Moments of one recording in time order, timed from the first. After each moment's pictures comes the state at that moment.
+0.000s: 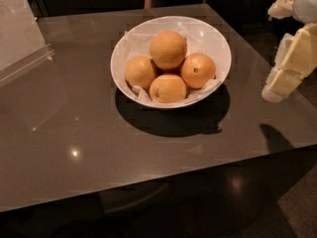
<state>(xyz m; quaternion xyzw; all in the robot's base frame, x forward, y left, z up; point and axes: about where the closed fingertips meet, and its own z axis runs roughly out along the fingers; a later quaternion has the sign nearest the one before) 0.456 -0.188 1.027 -0.59 0.78 -0.01 0.21</state>
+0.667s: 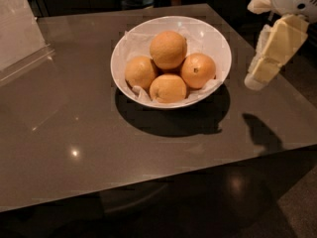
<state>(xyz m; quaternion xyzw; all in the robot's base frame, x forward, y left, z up) 0.483 -0.169 1.025 -0.61 0.76 0.02 0.22</state>
